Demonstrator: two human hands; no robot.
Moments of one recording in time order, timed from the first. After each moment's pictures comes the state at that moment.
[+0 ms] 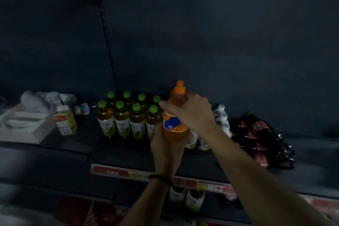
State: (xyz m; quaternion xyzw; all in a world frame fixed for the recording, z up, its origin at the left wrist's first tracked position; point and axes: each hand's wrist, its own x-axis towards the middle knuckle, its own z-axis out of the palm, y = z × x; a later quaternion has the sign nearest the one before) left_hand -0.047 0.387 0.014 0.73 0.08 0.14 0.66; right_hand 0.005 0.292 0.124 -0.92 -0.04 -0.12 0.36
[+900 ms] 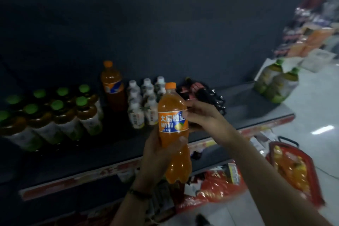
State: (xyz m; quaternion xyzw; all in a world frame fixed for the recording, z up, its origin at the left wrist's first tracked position) left_hand -0.118 0.313 -0.001 0.64 -0.13 -0.18 0.74; right_hand -0.141 0.126 0.080 -0.73 0.06 -0.02 0.68
